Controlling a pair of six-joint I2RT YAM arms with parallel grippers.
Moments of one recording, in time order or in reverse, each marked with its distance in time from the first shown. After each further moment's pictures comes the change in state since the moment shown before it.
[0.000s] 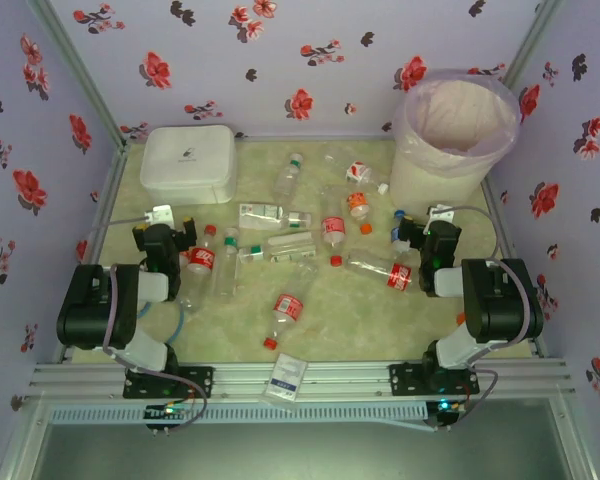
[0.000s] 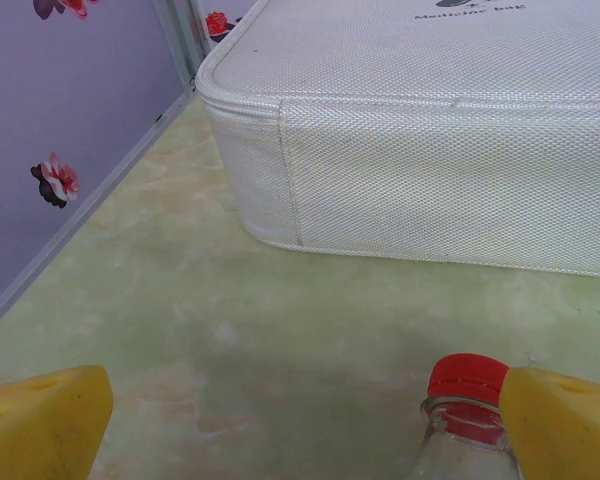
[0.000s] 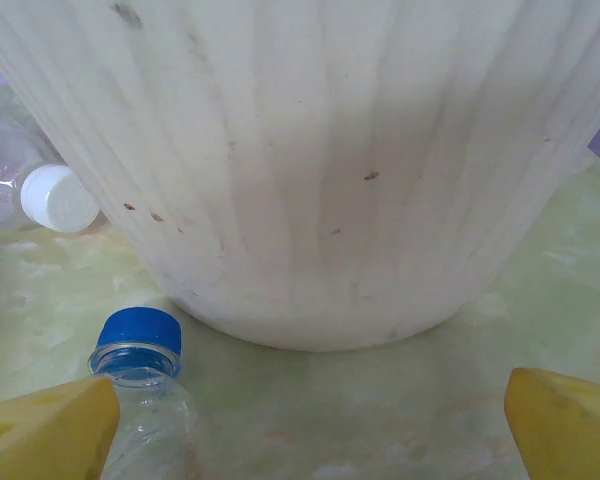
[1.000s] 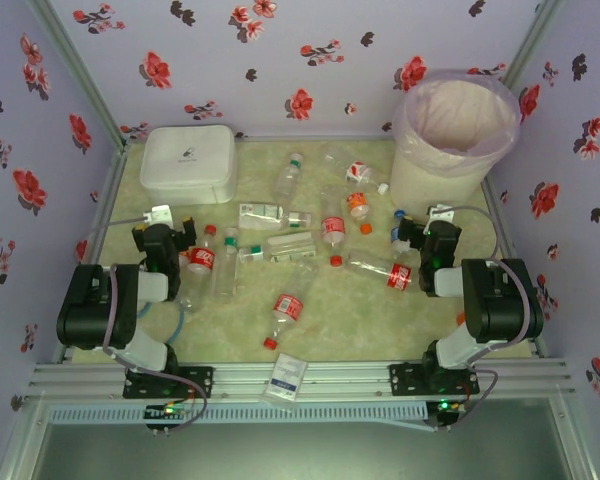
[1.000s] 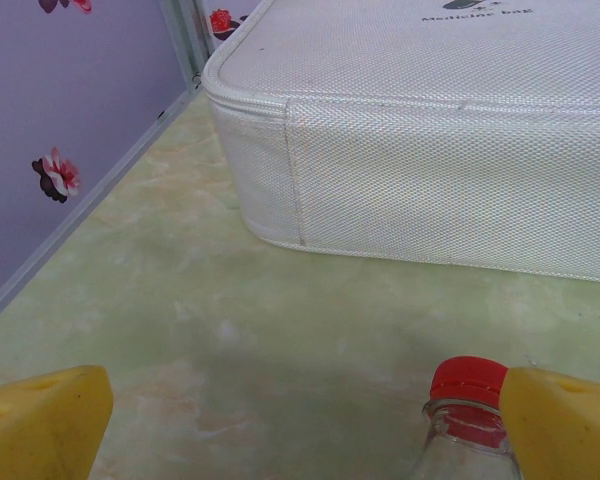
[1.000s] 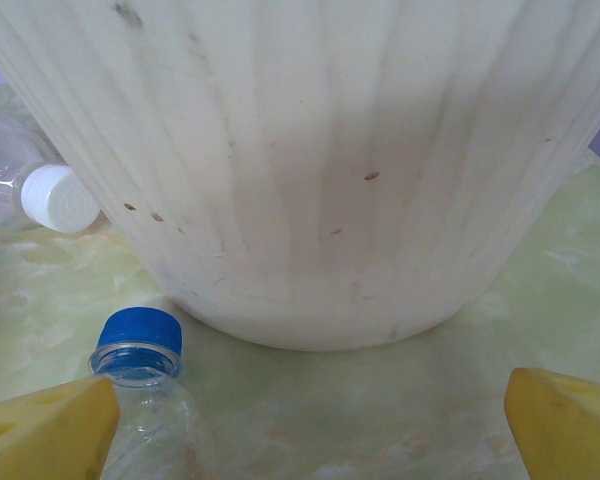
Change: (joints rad) left arm 0.005 0.000 0.000 -0.001 0.000 -0.019; right arm -0.001 0.000 0.000 0.000 -0.002 0.000
